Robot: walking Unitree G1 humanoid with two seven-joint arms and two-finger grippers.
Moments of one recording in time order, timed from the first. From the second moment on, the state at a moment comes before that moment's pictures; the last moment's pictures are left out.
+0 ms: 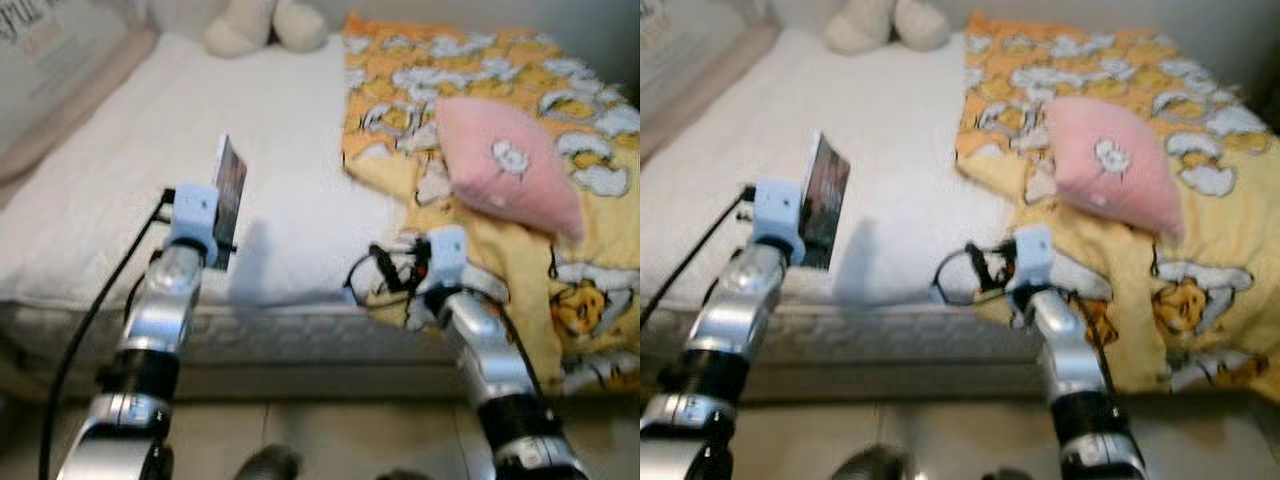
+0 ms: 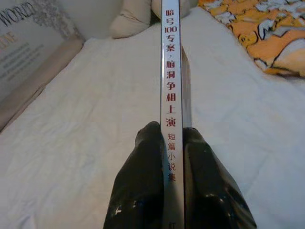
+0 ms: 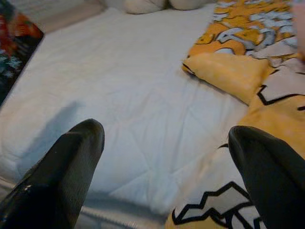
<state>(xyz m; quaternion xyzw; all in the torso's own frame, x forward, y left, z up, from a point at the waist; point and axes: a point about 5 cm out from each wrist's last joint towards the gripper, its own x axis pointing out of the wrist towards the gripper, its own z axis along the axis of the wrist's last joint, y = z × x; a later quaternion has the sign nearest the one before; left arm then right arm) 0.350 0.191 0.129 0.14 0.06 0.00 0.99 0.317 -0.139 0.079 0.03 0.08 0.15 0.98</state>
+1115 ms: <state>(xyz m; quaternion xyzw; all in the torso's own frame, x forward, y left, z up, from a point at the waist) 0.306 0.184 0.137 0.07 0.00 -0.03 1.00 0.261 -0.132 0.107 -0.03 -0.04 0.15 0.99</state>
